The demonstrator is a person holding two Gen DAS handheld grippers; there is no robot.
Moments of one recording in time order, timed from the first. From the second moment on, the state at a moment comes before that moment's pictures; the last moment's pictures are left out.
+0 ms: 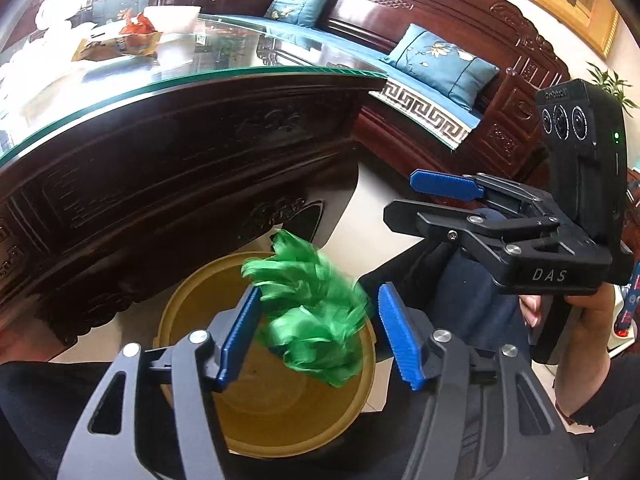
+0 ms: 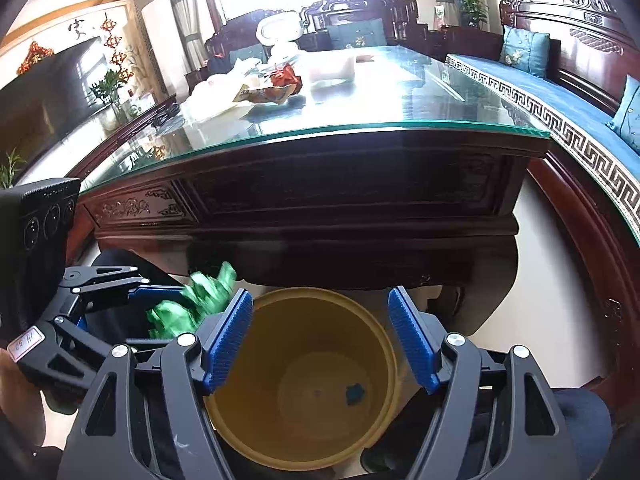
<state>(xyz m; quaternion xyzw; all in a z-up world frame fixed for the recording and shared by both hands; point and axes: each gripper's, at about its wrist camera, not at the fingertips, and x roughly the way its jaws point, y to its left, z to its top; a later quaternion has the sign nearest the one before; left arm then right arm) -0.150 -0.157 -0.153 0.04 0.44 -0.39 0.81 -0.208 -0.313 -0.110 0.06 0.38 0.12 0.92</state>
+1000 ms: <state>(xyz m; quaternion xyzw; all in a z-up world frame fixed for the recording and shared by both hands) -0.088 -0.111 -0.116 0.00 0.40 -0.33 0.85 -0.142 -0.296 -0.084 0.05 0.36 0.15 0.92</state>
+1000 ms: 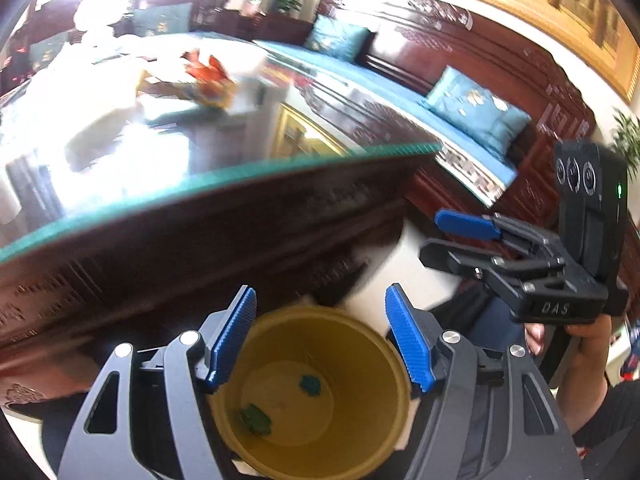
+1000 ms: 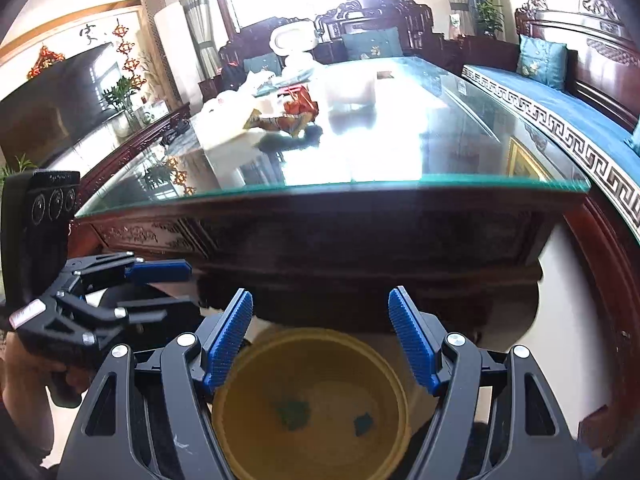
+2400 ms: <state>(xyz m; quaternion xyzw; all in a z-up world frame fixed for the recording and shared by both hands) 0.085 -0.065 -0.067 -0.08 0.38 -0.26 0.88 0.127 -0.222 -0.049 0.03 0.40 0.20 0.89</state>
